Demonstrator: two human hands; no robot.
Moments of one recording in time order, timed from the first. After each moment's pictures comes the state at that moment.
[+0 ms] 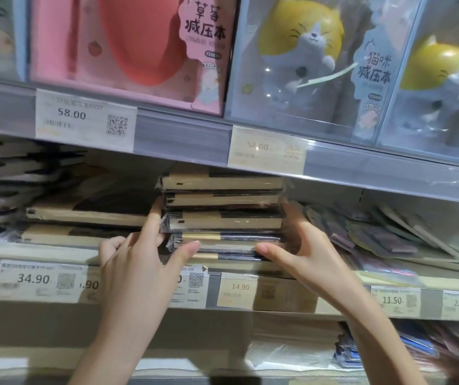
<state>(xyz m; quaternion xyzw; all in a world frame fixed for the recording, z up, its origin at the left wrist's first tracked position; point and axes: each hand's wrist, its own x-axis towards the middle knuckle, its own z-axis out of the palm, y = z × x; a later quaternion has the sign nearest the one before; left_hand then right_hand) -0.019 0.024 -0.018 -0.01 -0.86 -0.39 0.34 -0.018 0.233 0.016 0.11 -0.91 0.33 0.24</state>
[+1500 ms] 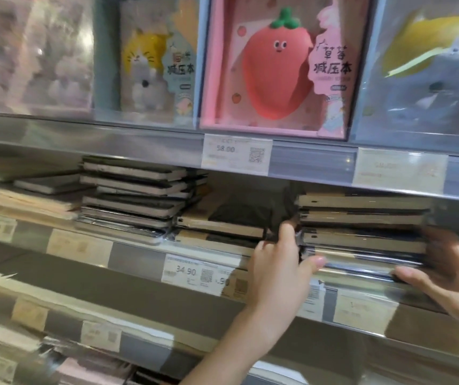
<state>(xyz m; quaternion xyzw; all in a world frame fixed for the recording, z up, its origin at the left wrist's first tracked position) -0.018 0.023 -0.004 -0.09 -0.88 -0.41 0.24 -0.102 0.333 -0.050 0.08 -0.92 0.30 0.22</state>
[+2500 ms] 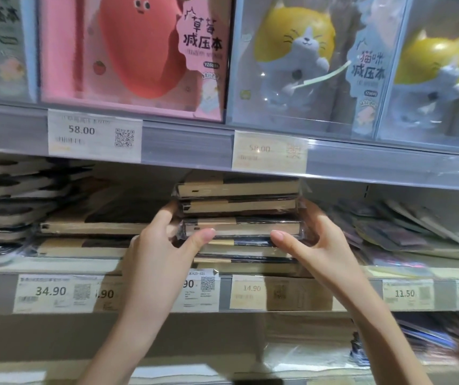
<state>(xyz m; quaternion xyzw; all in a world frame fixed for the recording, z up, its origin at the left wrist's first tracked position) -0.032 0.020 -0.004 -0.11 -0.79 -0.52 0.30 -0.021 0.230 0.011 0.10 -0.85 0.41 0.32</state>
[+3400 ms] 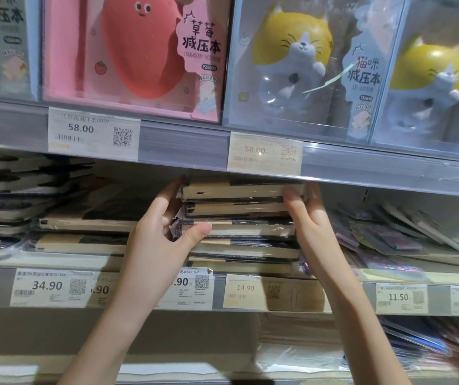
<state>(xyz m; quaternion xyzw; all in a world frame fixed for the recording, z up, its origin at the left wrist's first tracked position) -0.032 0.019 0.003 -0.22 -0.72 -0.60 0.27 -0.031 0.220 0.030 0.15 -0.77 0.55 0.30</state>
